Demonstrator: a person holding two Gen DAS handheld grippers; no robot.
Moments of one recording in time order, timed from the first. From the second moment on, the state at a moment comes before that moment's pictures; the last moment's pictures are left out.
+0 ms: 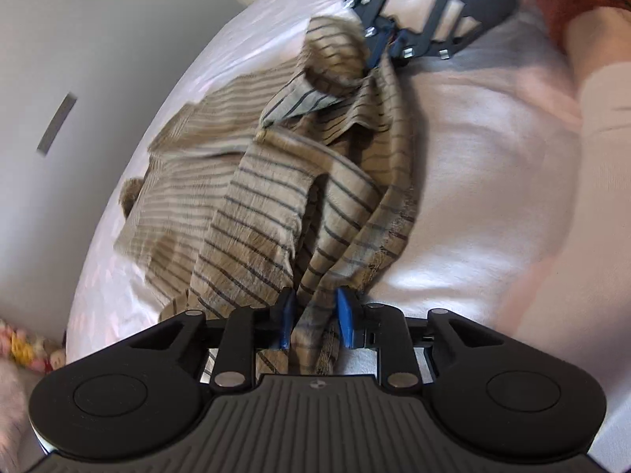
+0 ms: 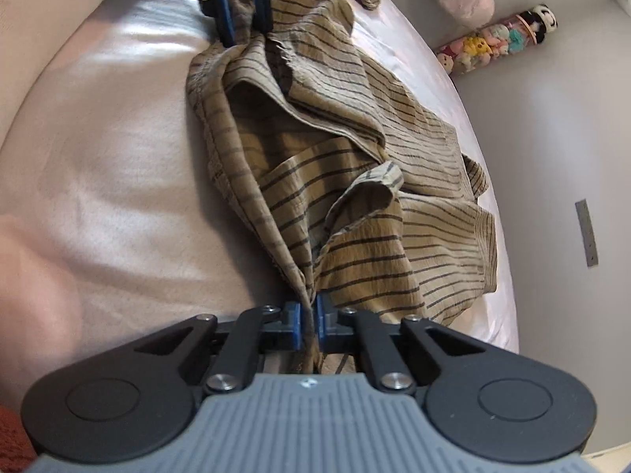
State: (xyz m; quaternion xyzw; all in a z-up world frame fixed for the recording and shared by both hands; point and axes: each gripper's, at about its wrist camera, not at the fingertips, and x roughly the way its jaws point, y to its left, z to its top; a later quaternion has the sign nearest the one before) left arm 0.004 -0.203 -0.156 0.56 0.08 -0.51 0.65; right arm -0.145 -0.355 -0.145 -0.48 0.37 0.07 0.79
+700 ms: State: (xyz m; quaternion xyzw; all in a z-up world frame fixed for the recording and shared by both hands) left arm 0.015 -0.224 -0.157 0.63 0.13 -0.53 0.55; right arm -0.140 -0.356 -0.153 -0.48 0.36 0.06 0.79
